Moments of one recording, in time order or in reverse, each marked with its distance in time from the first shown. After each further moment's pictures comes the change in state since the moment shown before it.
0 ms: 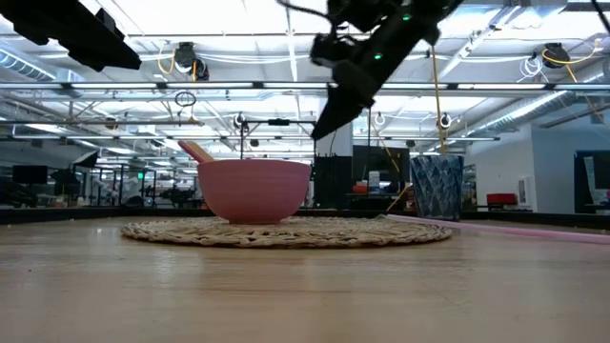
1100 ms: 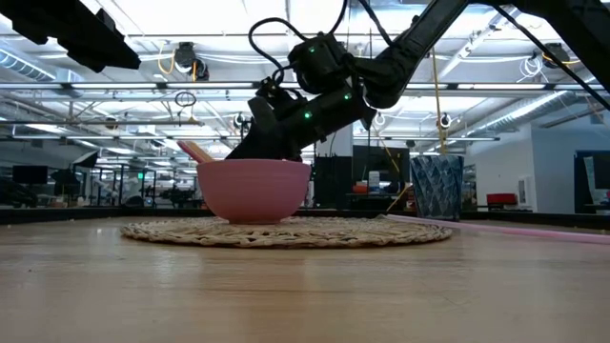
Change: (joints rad) left arm 0.000 0.000 0.000 0.004 0.009 -0.019; right arm -0.070 0.405 0.064 0.734 -0.217 0.218
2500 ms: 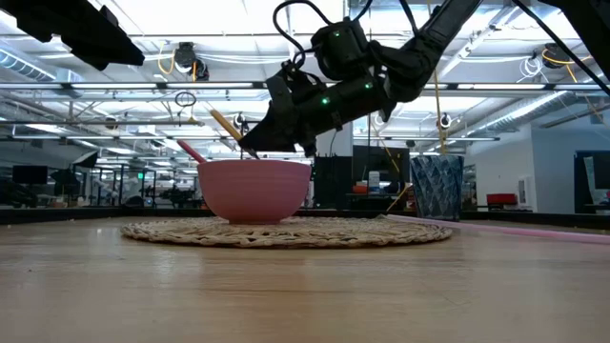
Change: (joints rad) left arm 0.009 0.000 0.000 0.026 0.000 0.024; right arm 0.019 -0.105 -0.142 0.135 0.048 0.033
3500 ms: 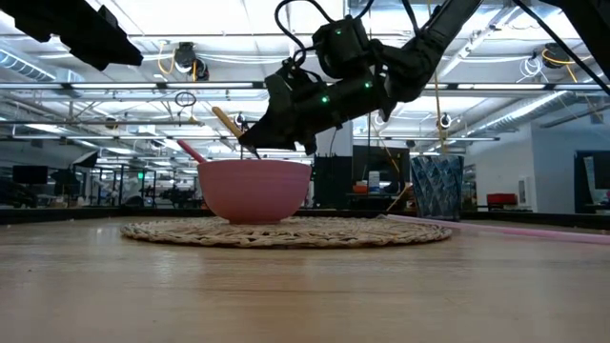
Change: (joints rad) left arm 0.000 0.000 0.000 -0.002 0.016 0.006; right arm 0.007 0.000 -0.004 0.022 0.027 -0.002
